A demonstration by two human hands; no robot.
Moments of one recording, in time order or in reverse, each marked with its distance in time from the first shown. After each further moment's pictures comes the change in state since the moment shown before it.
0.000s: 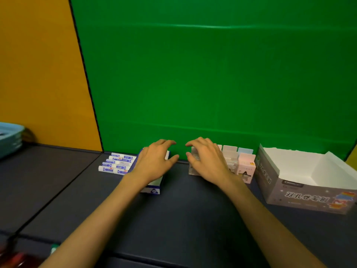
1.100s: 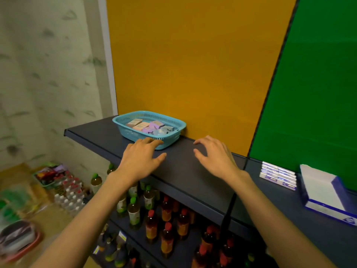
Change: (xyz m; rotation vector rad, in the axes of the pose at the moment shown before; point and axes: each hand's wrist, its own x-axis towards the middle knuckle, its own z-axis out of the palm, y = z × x) left_hand -0.264 -0.409 -0.275 0.375 0.026 -0.413; right_hand 0.108 -0.472 0.156 0.163 -0.118 -0.272
